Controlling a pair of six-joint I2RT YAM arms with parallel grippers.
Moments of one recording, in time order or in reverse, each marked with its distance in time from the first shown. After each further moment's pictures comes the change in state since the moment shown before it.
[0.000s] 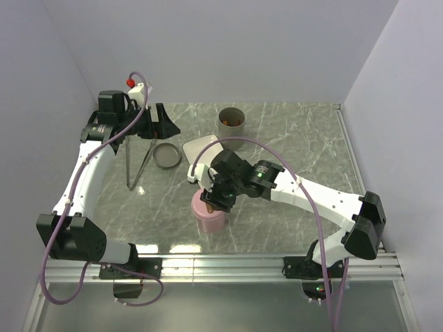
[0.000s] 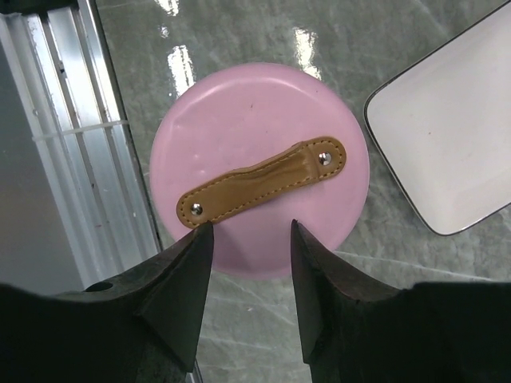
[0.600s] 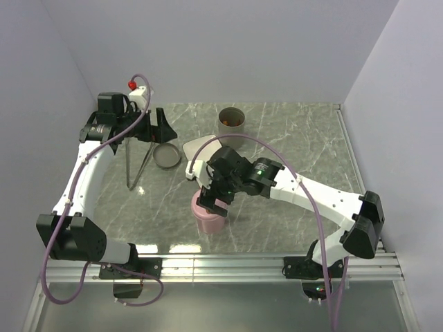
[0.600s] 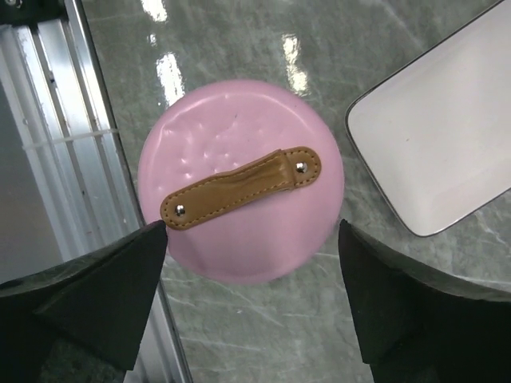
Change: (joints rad) left arm 0.014 0.000 0.000 -0.047 -0.010 0.087; right arm 0.002 0.013 0.043 -0.014 0.026 -0.004
